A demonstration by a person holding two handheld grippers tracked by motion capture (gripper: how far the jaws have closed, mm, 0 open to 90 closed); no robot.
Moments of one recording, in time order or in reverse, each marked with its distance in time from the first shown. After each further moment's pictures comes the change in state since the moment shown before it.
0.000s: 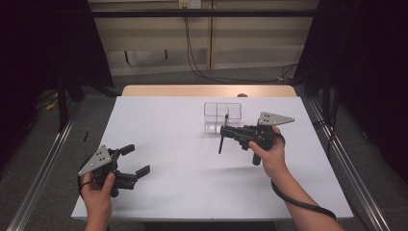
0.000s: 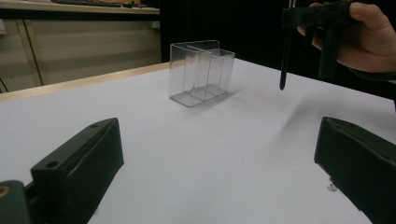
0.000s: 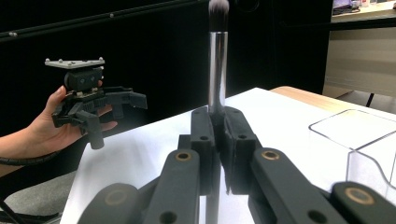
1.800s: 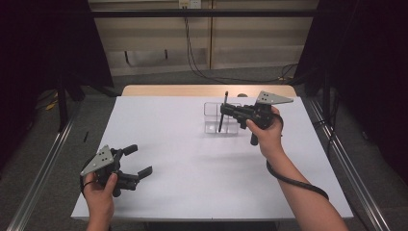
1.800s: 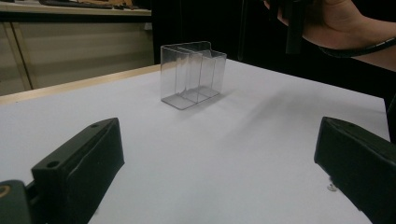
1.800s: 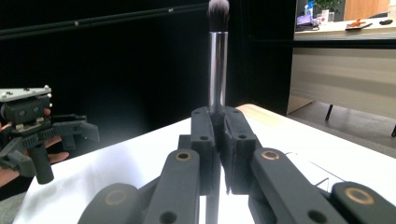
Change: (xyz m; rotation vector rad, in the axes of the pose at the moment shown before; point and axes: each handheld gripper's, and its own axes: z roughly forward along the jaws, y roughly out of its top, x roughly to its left) left arm -0.003 0.001 0.005 -0.004 -0.029 0.011; right arm -0.031 0.039 0.016 -0.025 -0.108 -0.031
